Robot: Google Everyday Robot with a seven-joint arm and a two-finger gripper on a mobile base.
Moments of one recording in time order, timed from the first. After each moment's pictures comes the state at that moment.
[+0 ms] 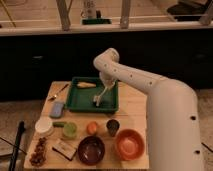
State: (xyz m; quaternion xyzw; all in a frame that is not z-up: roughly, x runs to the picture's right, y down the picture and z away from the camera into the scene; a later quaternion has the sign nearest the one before) arm 0.053 -0.004 0.893 -0.25 -0.06 -0.34 0.91
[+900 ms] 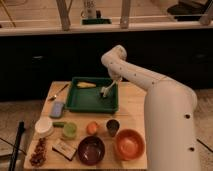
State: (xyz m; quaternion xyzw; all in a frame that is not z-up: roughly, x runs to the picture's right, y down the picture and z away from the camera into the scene) arm 0.073 -0.042 0.920 -0.21 -0.01 -0.26 0.94
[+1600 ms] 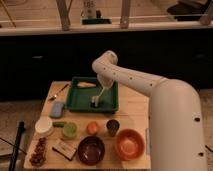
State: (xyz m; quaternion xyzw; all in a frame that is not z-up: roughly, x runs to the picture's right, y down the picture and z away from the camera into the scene) arm 0.023 0.002 0.893 -0.21 -0.08 -0.39 0.89
